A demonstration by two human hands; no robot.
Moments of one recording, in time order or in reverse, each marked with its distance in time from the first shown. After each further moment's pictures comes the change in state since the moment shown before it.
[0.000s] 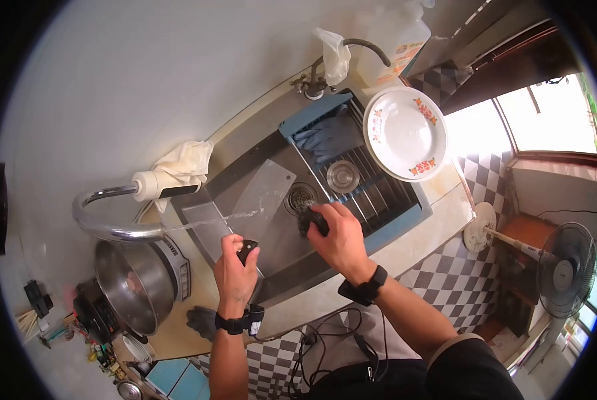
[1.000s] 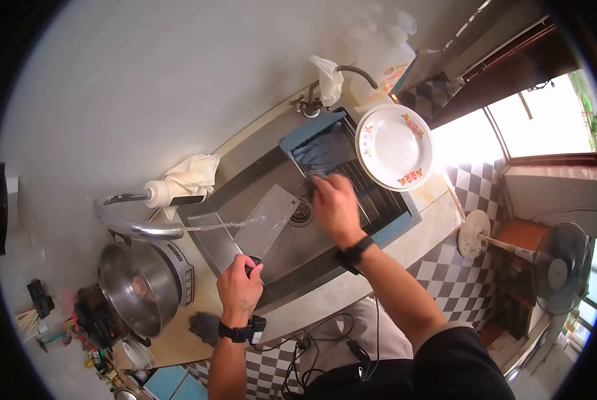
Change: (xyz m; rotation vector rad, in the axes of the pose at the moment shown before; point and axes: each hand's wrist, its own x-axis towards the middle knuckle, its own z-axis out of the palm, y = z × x) left_hand -0.019 0.012 -0.019 0.178 -0.083 0.060; right_hand 0.060 0.024 0.004 -0.245 0.247 -0.230
